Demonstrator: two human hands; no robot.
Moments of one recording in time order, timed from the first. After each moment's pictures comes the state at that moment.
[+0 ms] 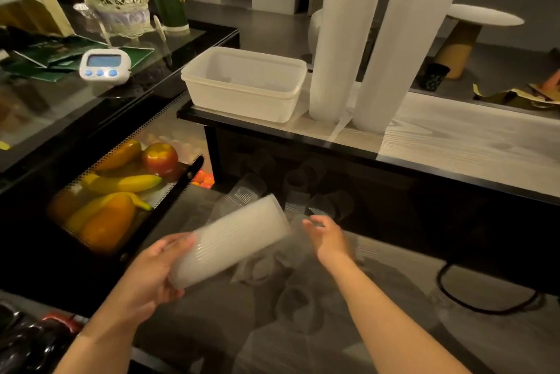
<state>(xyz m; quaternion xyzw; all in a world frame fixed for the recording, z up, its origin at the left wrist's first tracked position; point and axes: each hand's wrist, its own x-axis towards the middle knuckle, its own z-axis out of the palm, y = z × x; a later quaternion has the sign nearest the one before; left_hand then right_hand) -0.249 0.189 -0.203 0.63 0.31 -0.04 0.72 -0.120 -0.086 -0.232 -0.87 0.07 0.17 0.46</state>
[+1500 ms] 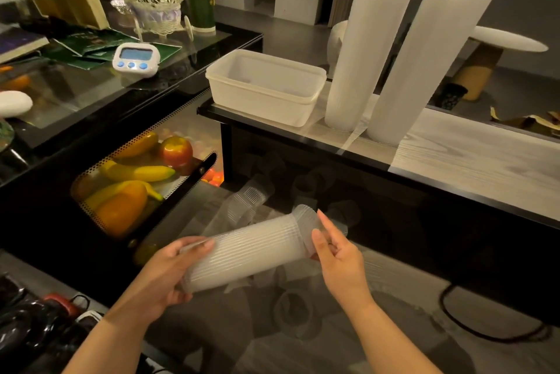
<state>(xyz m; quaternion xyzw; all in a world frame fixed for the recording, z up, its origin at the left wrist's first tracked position) -0.261 0.177 -0.214 0.64 0.28 -0.06 0.71 -0.162 -0.099 -0.218 -0.81 -0.08 0.06 0.57</state>
